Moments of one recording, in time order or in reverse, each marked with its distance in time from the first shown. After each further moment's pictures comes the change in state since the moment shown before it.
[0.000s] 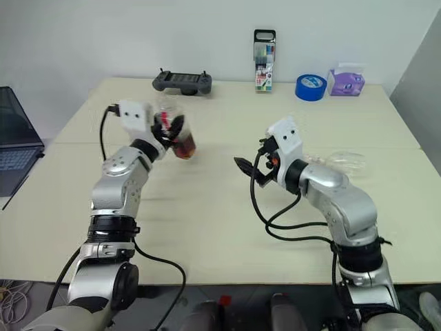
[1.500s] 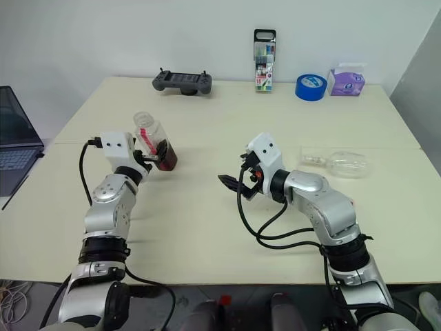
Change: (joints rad) left arm 0.188 0.019 0.044 0.053 0.008 -0.124 0.068; right arm 0.025 0.028 0.089 0.050 -0.009 -0.039 0.066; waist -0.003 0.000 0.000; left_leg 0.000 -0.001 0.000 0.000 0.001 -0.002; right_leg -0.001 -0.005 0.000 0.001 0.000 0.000
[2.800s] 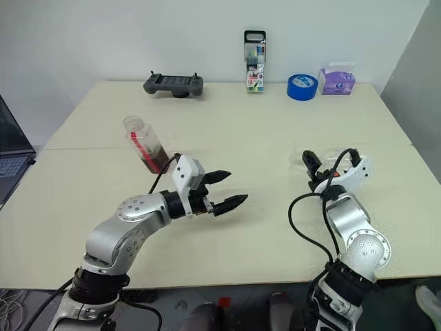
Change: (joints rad) left arm 0.170 0.097 -0.378 -0.668 -0.237 0.476 -0.471; right arm 0.136 0.458 -0.871 -0.061 0.695 0.109 -0.987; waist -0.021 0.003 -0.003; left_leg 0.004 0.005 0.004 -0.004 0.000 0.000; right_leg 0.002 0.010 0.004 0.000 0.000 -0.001
